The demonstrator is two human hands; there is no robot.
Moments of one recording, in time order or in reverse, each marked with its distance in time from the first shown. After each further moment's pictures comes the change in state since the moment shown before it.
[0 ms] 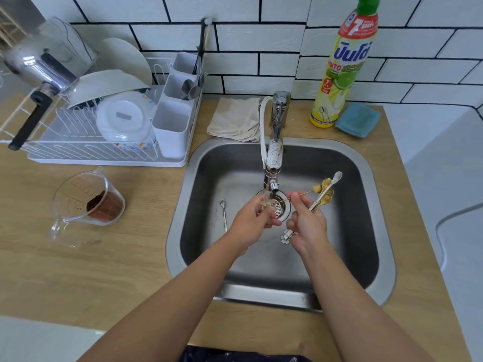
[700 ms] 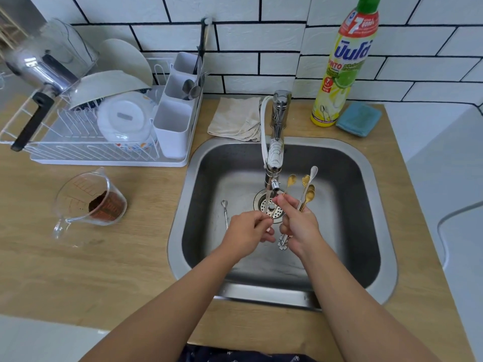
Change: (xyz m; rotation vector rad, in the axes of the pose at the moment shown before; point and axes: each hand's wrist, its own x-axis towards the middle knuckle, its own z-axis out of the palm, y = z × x) left_hand -0.014 -0.013 -0.011 0.271 -0.001 0.001; right_hand -0.002 0.008 0.001 -0.159 -0.122 0.100
